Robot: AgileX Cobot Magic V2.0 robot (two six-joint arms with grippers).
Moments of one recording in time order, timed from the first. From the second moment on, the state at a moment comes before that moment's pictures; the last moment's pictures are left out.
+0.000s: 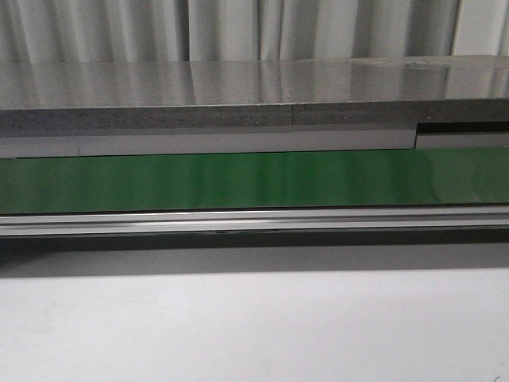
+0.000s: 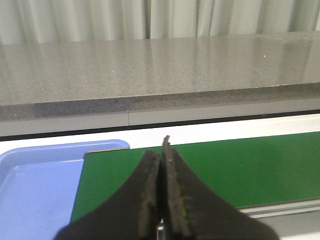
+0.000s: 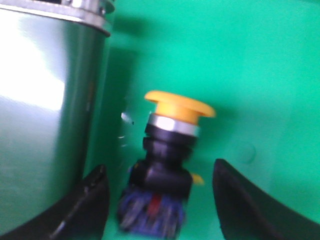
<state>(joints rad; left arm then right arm) -0.10 0.31 -0.30 -0.15 0.18 0.15 -0.48 1.97 -1.45 0.23 0.77 -0.75</state>
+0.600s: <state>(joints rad) -0.10 0.31 -0.30 -0.15 0.18 0.15 -0.48 1.88 -1.45 0.28 0.73 -0.72</state>
